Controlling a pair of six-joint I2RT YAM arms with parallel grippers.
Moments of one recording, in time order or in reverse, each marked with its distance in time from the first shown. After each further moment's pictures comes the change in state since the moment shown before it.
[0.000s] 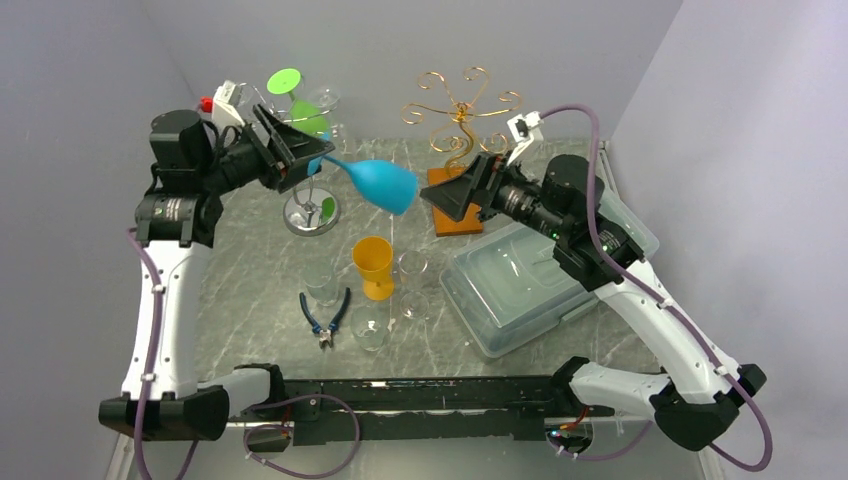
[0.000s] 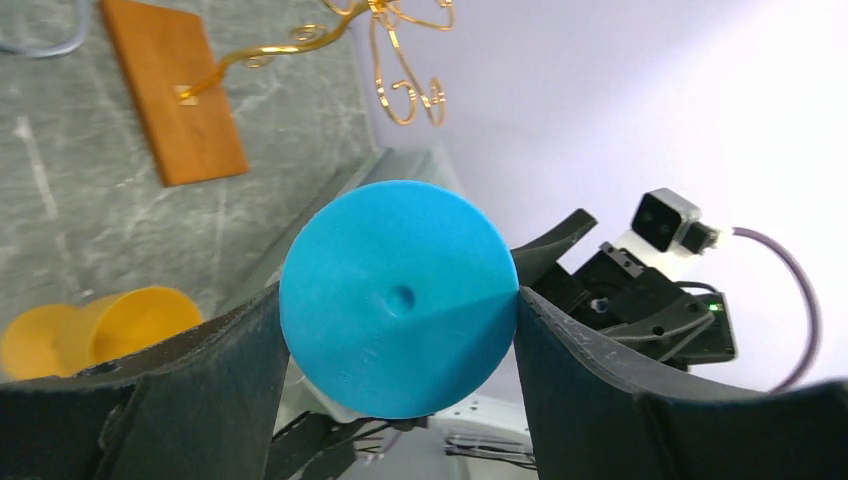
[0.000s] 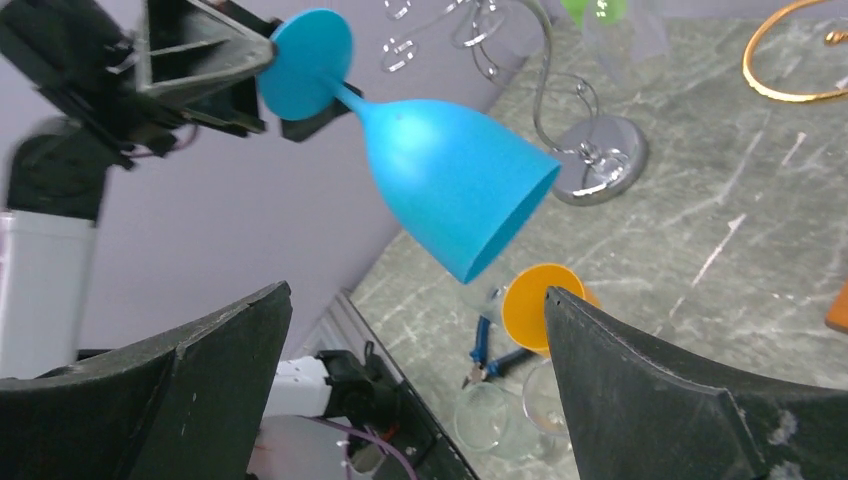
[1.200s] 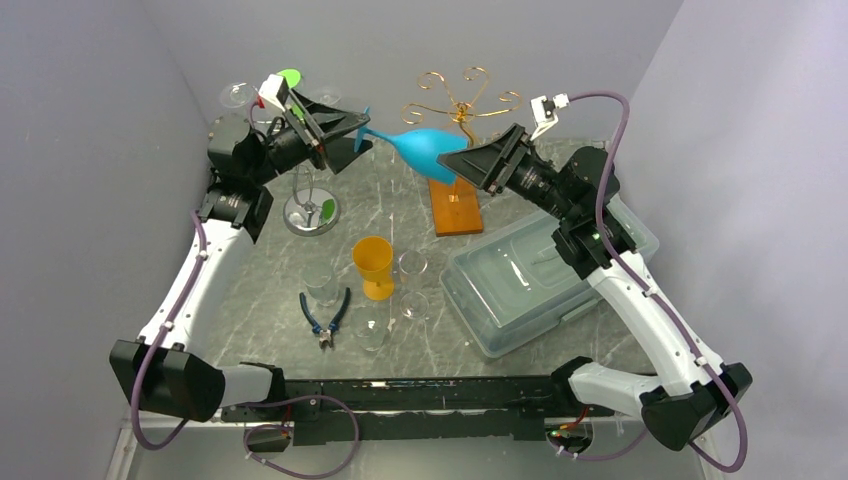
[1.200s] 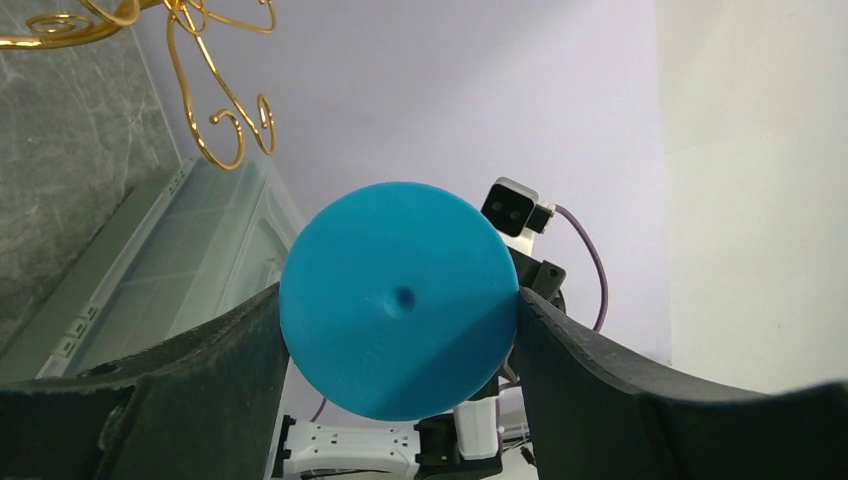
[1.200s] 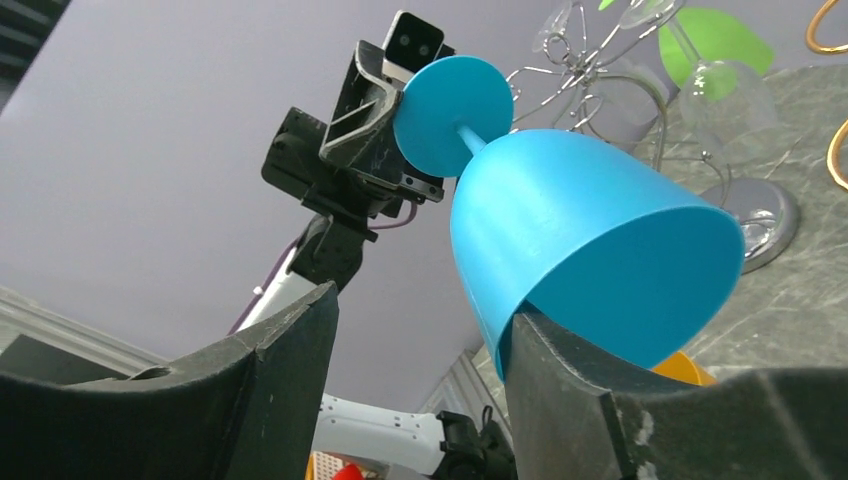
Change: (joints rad) left arm -0.194 0.118 -0.259 0.805 -0.001 -0.570; right arm -0.202 0.019 -0.104 0.409 -0.275 0.352
